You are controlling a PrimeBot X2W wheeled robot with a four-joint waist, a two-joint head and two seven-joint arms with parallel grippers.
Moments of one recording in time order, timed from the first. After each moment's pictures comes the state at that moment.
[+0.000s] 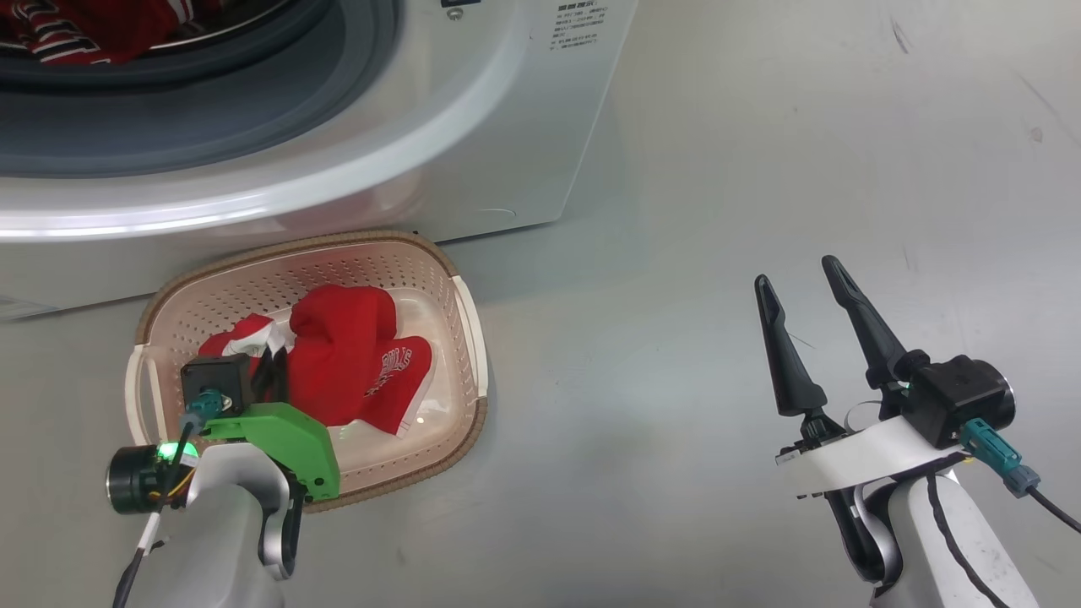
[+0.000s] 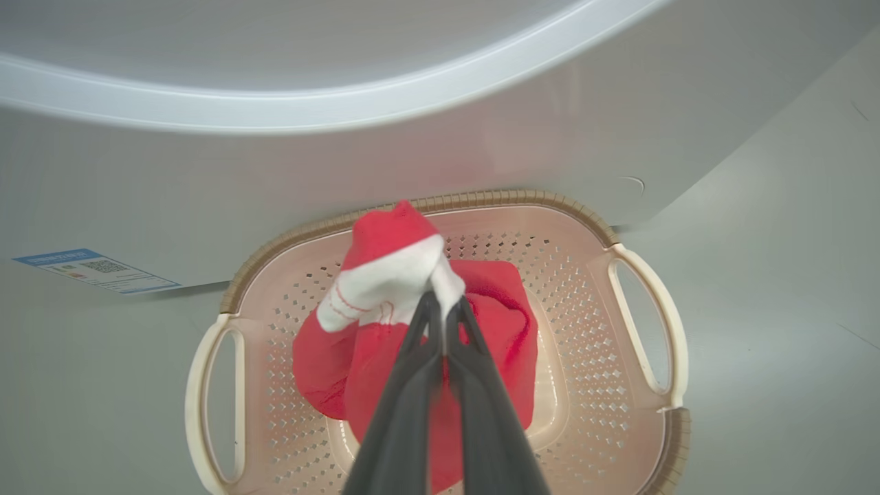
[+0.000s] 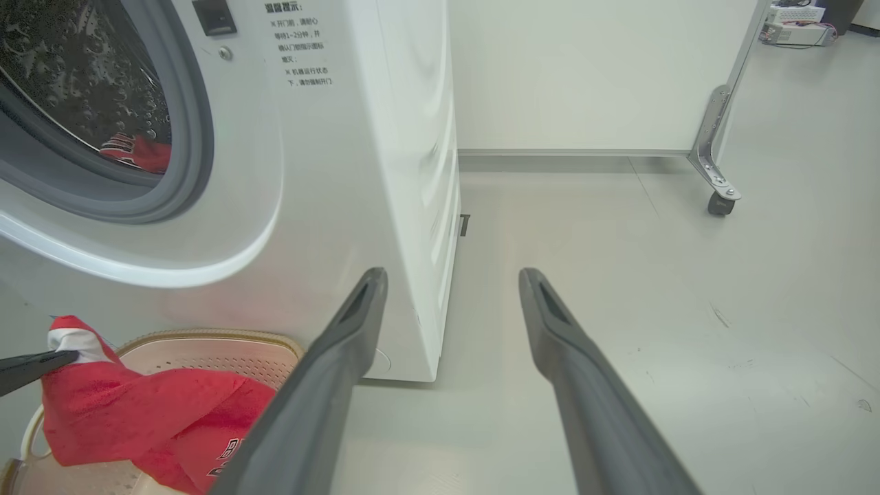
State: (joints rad) left arm -0.39 0.04 -0.19 0.63 -0.34 0.10 -0.09; right arm -0.13 -0.06 0.18 0.07 0.23 0.11 -0.25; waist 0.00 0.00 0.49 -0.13
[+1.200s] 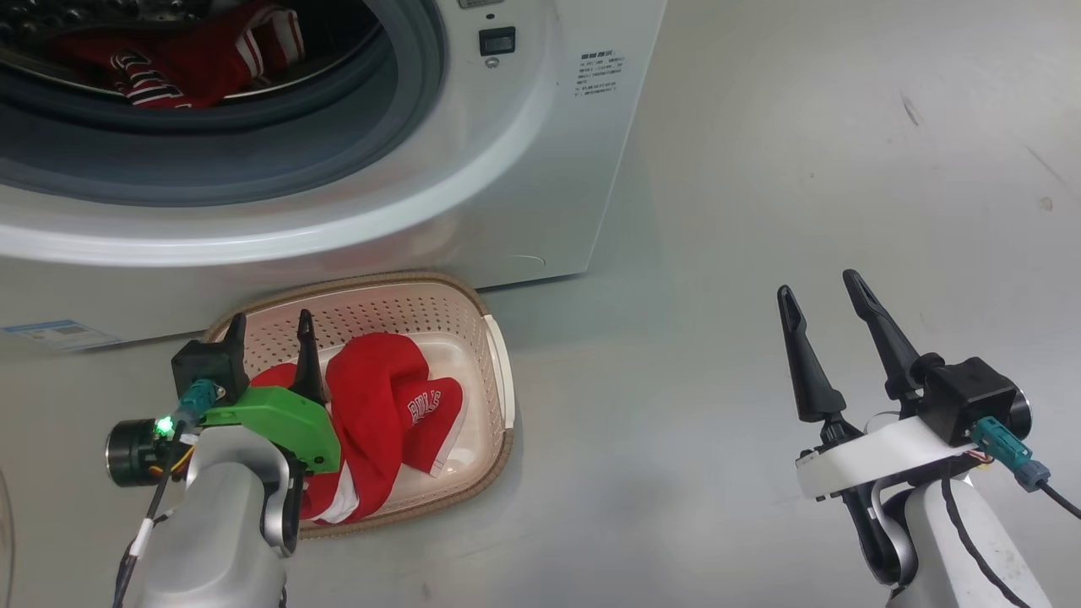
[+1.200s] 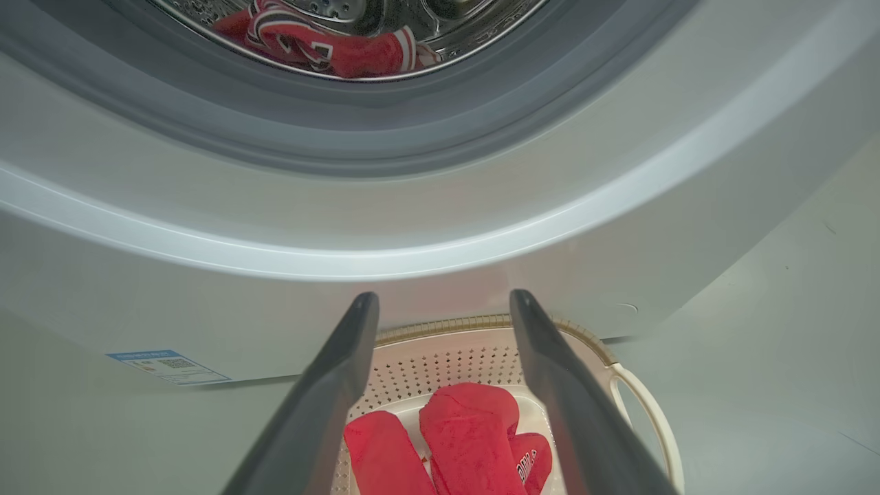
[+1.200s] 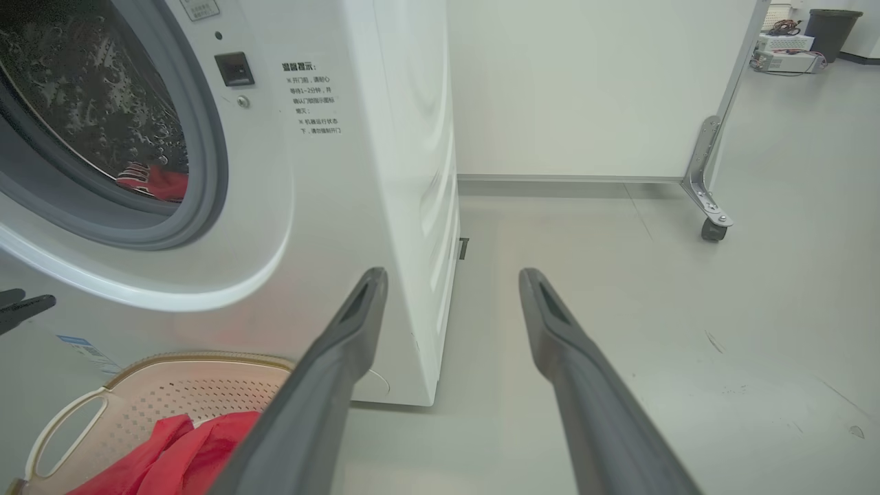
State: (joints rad) left arm -0.47 0.03 -0.19 0.76 -0.35 0.06 -0.25; right arm -0.14 -0.08 0.15 0.14 0.24 0.12 -0.25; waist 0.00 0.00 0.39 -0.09
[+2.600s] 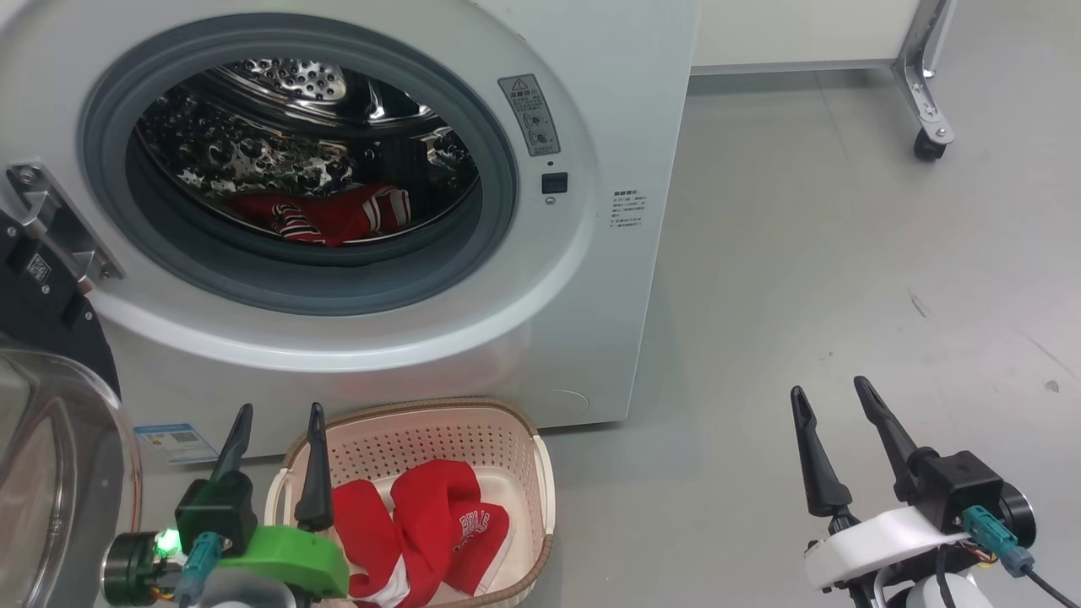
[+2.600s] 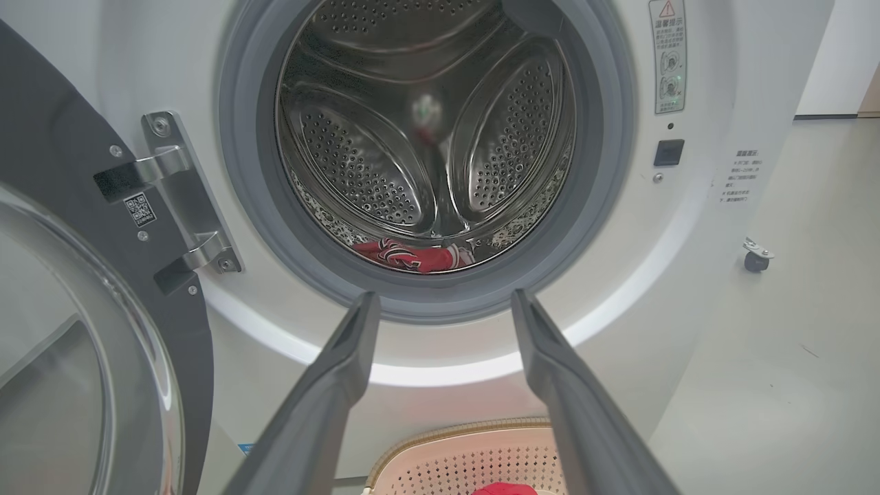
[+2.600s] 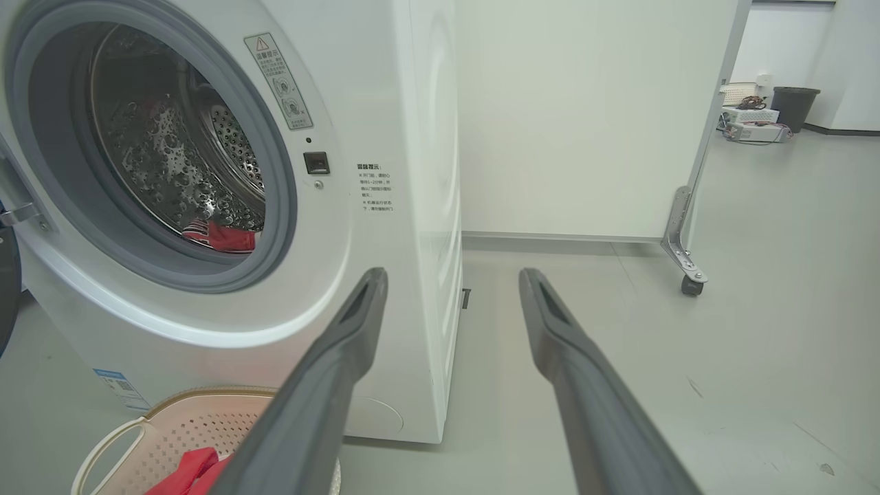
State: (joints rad) left arm -0.06 0.05 -0.16 0.26 -0.25 0.09 -0.25; right arm 0.04 -0.07 0.14 0.15 0.23 0.06 -0.25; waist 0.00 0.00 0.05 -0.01
